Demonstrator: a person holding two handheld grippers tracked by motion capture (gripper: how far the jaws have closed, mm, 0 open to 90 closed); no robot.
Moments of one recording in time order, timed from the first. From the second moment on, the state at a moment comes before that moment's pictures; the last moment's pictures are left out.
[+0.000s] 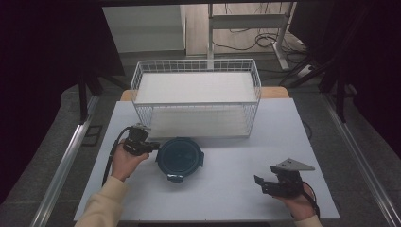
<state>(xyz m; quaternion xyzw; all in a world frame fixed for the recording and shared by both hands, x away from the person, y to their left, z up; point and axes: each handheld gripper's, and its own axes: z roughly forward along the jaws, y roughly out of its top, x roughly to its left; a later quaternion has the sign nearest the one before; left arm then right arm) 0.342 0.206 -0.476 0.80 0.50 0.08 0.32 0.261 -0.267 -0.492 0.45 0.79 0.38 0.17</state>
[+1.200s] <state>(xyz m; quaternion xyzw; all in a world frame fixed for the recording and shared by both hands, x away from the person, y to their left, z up) 0.339 0.188 -0.476 0.81 0.49 0.07 0.32 0.262 -0.266 -0.484 0.47 0.77 0.42 0.12</state>
